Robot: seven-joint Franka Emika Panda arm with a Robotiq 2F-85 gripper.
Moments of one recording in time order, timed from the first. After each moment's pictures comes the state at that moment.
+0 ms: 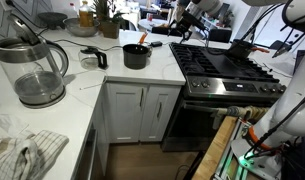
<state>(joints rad) -0.13 0.22 -0.23 -1.67 0.44 2.04 0.46</state>
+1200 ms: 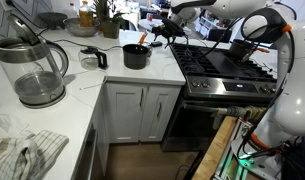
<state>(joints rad) -0.14 0.56 -0.17 -1.32 0.44 2.04 0.66</state>
